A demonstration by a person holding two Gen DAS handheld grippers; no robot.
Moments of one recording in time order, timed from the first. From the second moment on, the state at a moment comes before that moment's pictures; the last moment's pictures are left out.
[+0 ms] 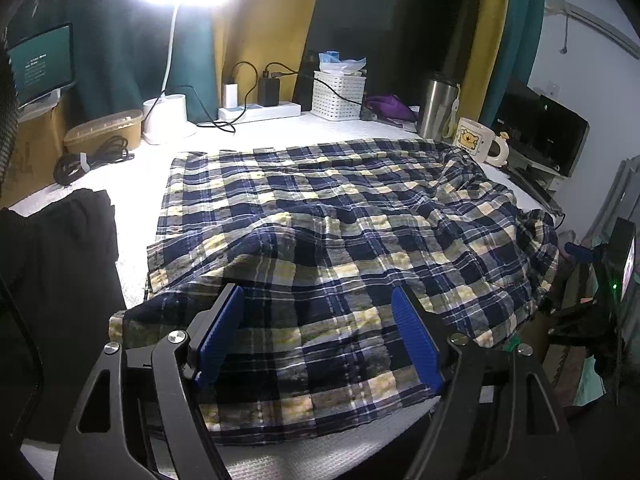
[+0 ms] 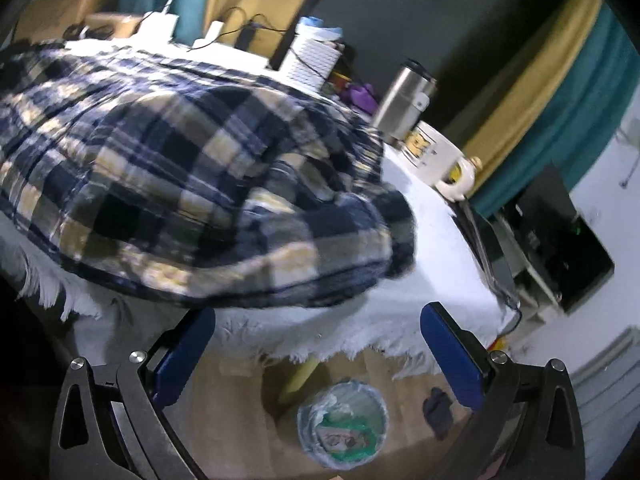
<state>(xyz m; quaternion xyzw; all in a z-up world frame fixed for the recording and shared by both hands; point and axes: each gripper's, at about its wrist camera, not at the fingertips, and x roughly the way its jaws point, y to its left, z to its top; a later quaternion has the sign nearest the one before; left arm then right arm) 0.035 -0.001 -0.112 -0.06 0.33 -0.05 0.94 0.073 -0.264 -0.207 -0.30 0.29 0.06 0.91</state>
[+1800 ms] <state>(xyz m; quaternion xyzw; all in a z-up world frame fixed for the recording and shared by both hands) 0.021 0.005 -0.104 0.05 0.31 -0.05 0.95 0.157 -0.286 -0.132 -0.08 0.30 0.14 0.94</state>
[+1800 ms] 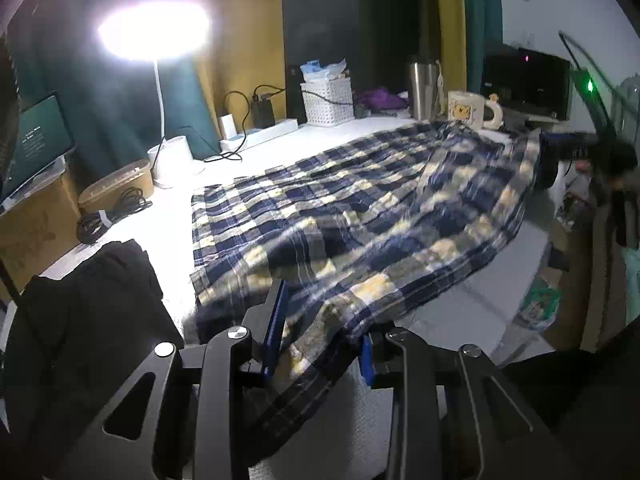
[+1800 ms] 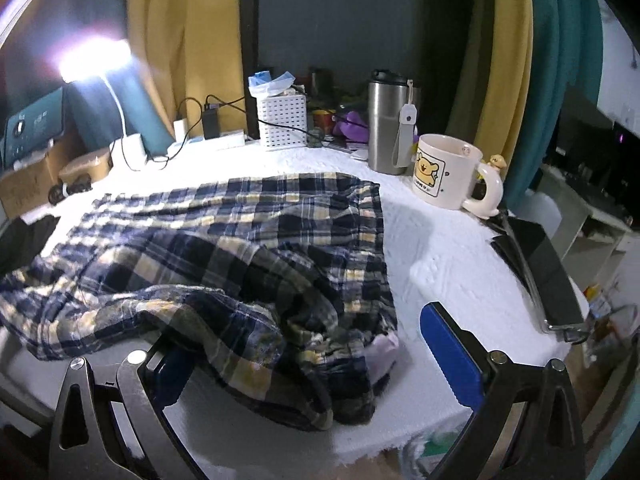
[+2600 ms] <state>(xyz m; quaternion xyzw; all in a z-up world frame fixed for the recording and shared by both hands) 0.023 0.011 -0.107 0.04 0.31 -0.04 0.95 0.106 -0.247 -0.179 -0.27 0.23 0.13 0.92</state>
